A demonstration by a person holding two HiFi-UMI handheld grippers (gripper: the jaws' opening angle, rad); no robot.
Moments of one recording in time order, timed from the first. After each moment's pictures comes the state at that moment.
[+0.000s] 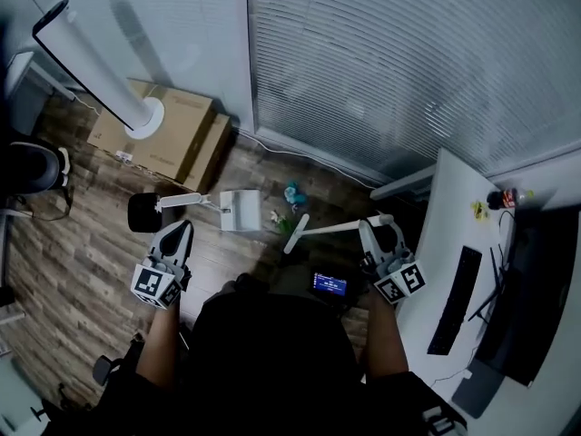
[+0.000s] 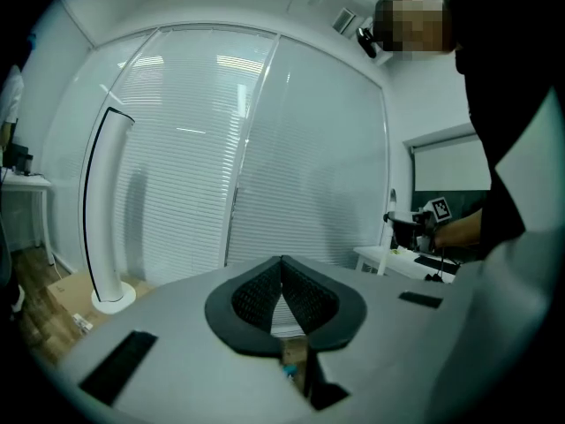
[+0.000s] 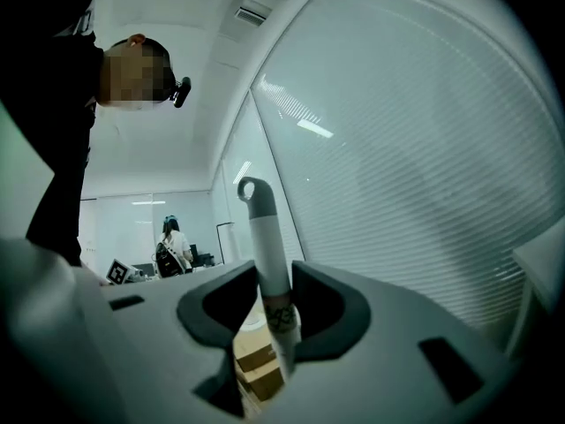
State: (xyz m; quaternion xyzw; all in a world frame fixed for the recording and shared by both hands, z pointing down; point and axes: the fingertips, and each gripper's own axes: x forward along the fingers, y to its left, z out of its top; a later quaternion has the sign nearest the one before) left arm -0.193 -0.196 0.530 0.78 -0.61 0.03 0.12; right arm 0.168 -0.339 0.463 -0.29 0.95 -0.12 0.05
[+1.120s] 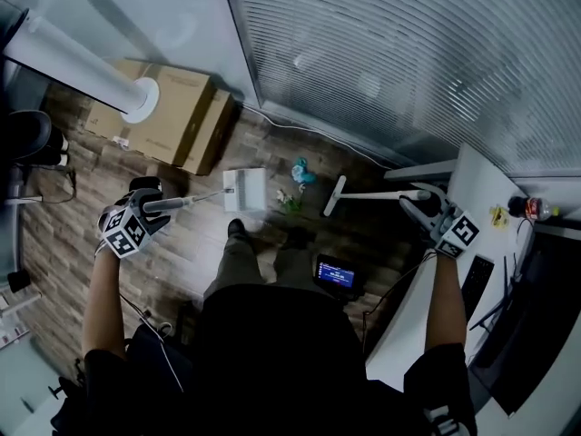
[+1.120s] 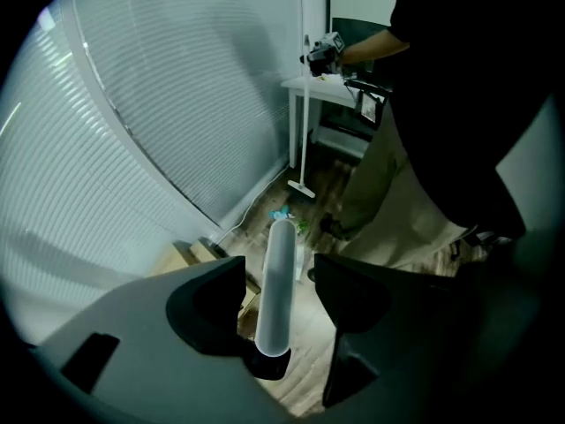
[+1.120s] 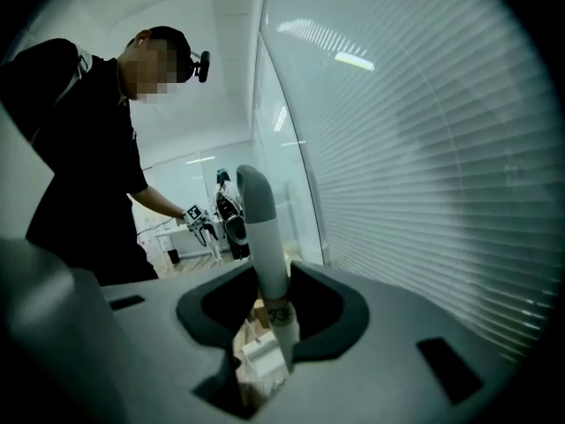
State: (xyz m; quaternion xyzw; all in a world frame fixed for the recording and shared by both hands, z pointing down) left arm -0.257 -0.233 0.659 0.77 -0.27 0.56 0.14; right arm 0.246 -0.472 0.544 -0.08 0.98 -0.12 -0.12
